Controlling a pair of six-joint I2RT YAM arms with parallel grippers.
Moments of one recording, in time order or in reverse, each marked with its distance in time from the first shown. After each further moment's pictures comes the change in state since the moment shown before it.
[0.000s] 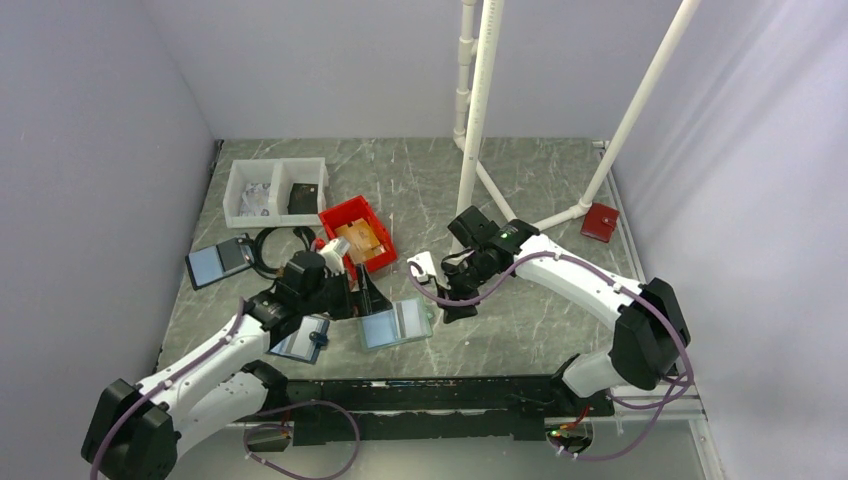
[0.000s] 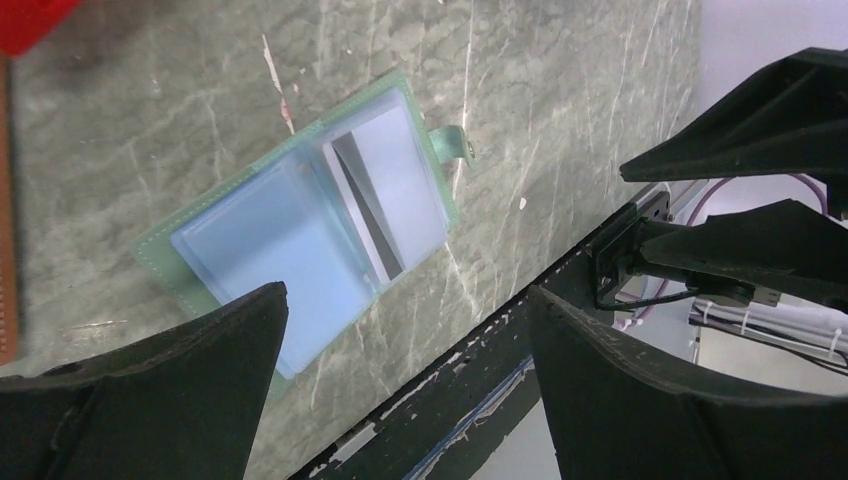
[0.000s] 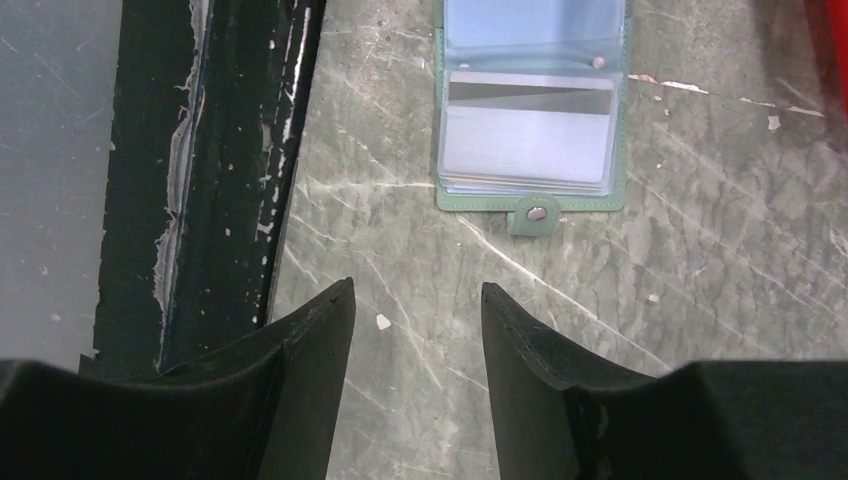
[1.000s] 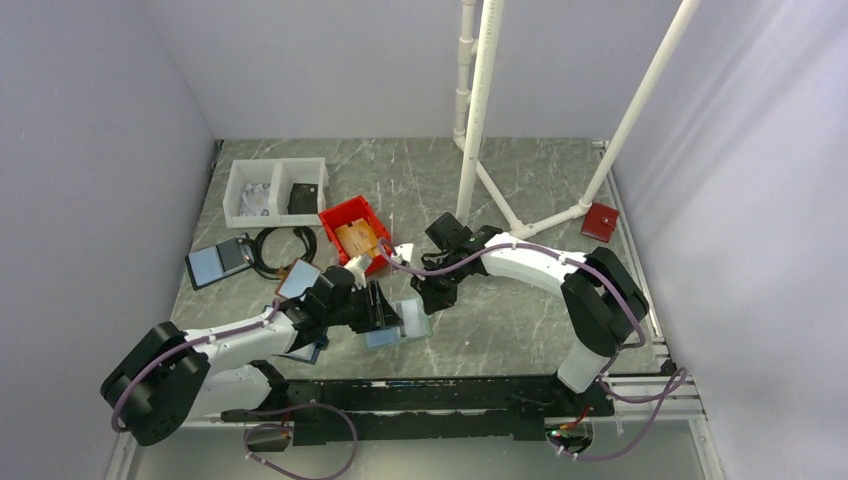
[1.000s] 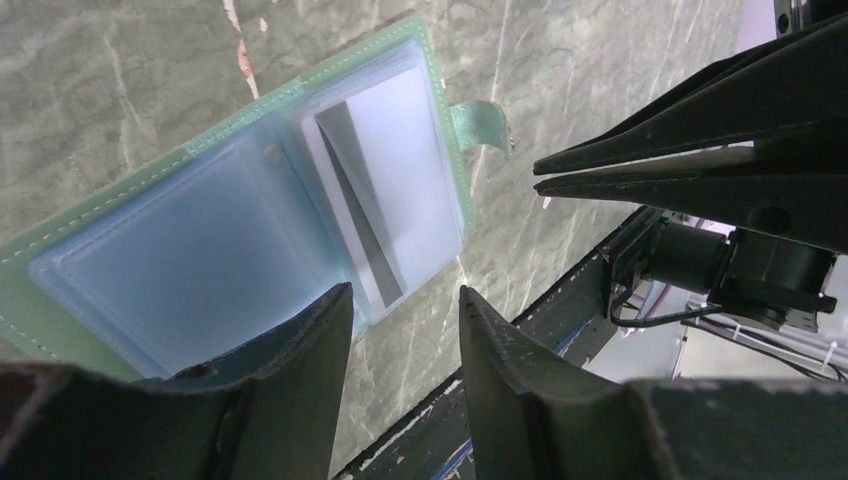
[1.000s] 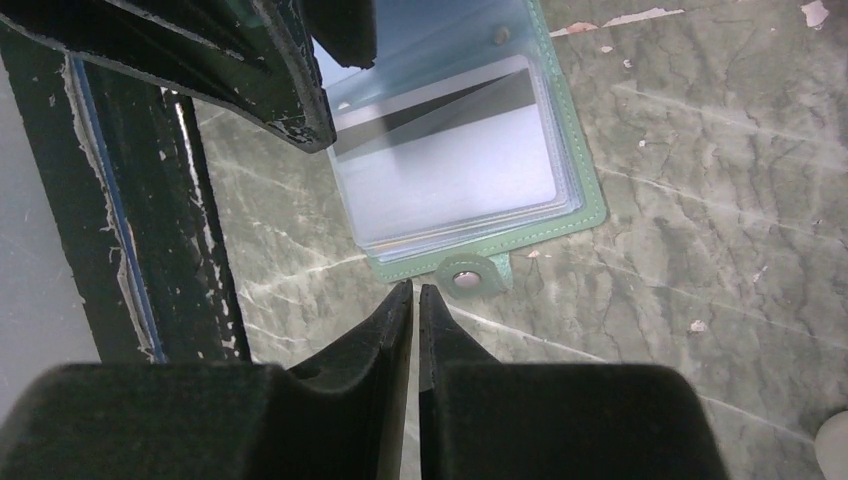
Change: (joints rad) left arm -0.195 0.252 -0.102 0.330 -0.090 -0.186; right arm 0.025 0.230 -0.021 0.287 0.085 0.421
